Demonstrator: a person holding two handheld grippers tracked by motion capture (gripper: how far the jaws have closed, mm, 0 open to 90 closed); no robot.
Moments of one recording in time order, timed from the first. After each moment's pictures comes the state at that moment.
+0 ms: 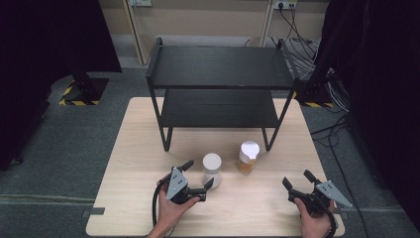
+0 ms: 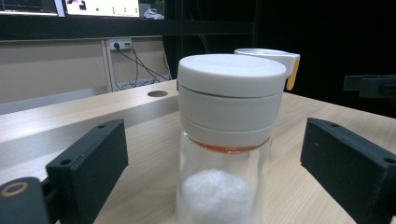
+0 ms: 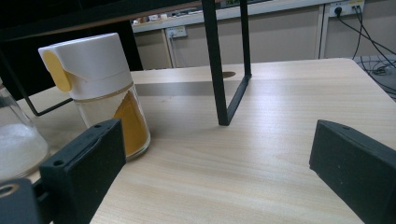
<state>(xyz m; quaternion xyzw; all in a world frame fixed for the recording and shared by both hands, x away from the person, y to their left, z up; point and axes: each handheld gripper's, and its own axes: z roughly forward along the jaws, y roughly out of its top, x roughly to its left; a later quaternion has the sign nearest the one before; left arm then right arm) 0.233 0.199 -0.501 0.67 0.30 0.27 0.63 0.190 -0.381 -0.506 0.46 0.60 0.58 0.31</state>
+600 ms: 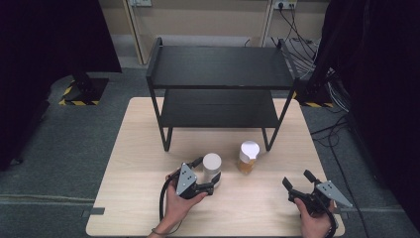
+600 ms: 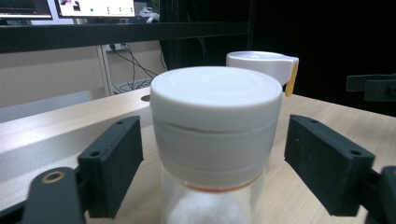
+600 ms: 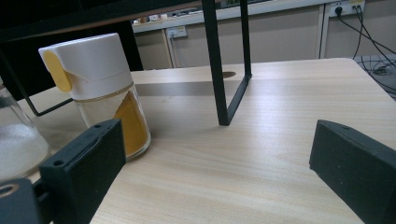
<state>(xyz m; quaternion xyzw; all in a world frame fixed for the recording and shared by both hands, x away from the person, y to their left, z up) 0.243 0.180 -0.494 0.67 0.29 0.27 0.62 0.191 -0.382 -0.506 0.46 0.60 0.58 0.31</state>
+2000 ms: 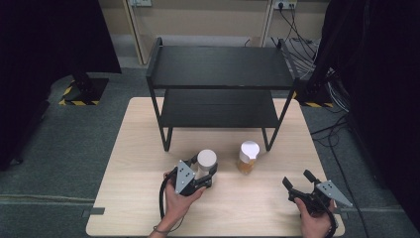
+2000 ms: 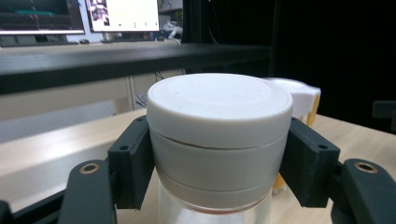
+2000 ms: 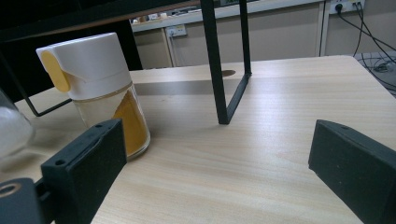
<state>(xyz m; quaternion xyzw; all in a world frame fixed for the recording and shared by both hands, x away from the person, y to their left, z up) 0.231 0.172 -0.481 0.64 0.31 0.32 0.63 0.192 -0.382 -0.505 0.46 0.60 0.58 0.30</state>
